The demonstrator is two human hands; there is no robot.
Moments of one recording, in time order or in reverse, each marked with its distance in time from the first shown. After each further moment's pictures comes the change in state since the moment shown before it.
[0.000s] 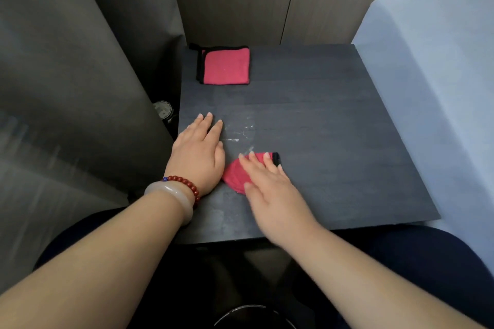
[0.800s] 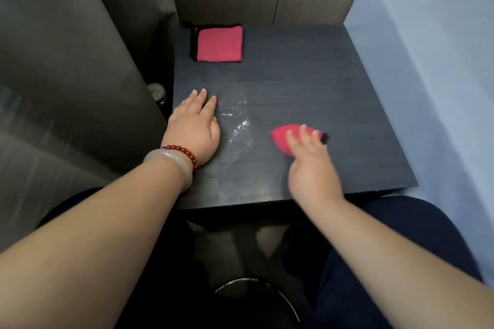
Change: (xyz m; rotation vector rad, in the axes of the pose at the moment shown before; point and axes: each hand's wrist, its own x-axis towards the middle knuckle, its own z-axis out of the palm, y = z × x) left_hand -0.001 0.001 0.002 0.020 0.011 0.002; right_hand -0.020 0.056 -0.024 -0.365 0.164 0.273
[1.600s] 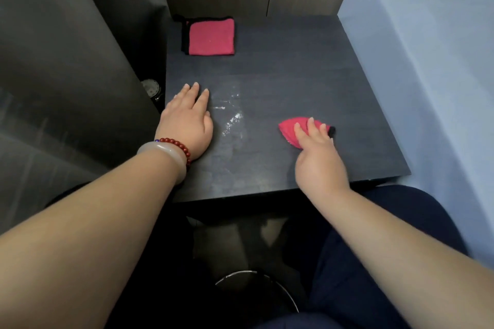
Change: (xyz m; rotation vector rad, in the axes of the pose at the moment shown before) left_hand -0.002 0.005 -0.004 0.046 -0.022 -0.013; right_hand -0.006 0.013 -0.012 0.014 -0.032 0.050
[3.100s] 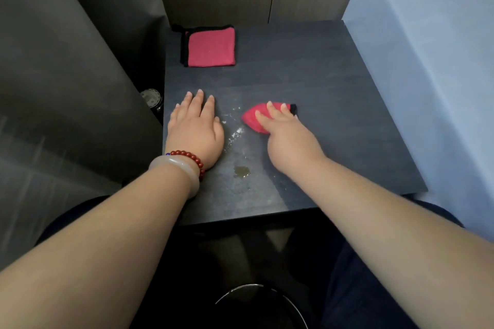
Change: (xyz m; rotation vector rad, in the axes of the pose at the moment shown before) left_hand 0.018 0.015 0.006 0.025 -0.009 -0.090; right_hand 0.072 -0.047 -0.006 -0.041 -0.179 -0.226
